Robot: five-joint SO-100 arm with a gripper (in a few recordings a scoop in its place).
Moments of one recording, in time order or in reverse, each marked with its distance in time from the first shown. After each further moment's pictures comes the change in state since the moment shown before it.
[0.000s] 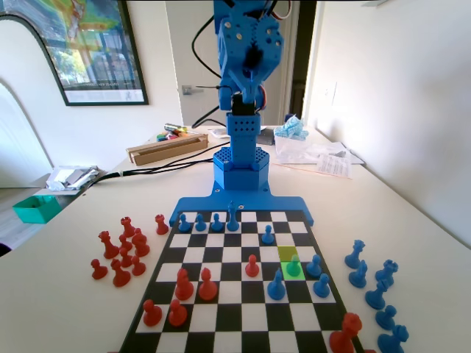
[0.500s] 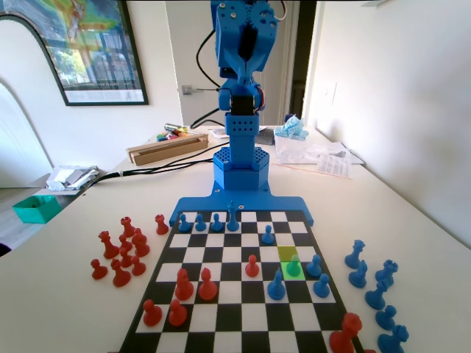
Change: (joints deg) arm 2.4 9.9 0.0 -2.3 -0.1
